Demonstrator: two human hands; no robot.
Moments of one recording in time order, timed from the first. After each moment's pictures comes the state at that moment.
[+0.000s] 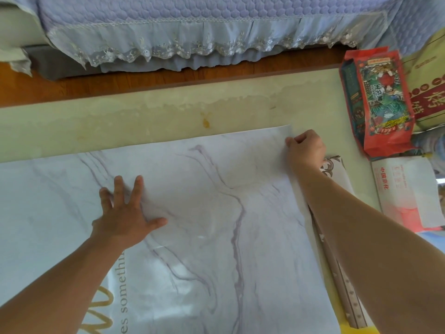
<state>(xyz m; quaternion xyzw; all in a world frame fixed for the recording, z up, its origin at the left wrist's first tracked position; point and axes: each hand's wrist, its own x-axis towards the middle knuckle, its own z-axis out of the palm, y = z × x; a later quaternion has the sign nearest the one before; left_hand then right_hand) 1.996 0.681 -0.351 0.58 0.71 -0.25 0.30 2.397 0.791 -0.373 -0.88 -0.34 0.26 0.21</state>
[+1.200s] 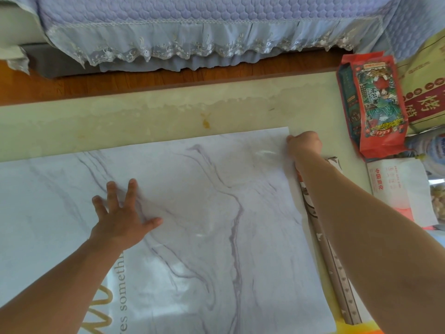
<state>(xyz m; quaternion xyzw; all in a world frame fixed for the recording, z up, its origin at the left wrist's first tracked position) 1.991 0.675 -0.356 0.55 0.74 -0.24 0.31 2.405 0.816 -0.373 -0.90 -0.28 0.32 0.11</state>
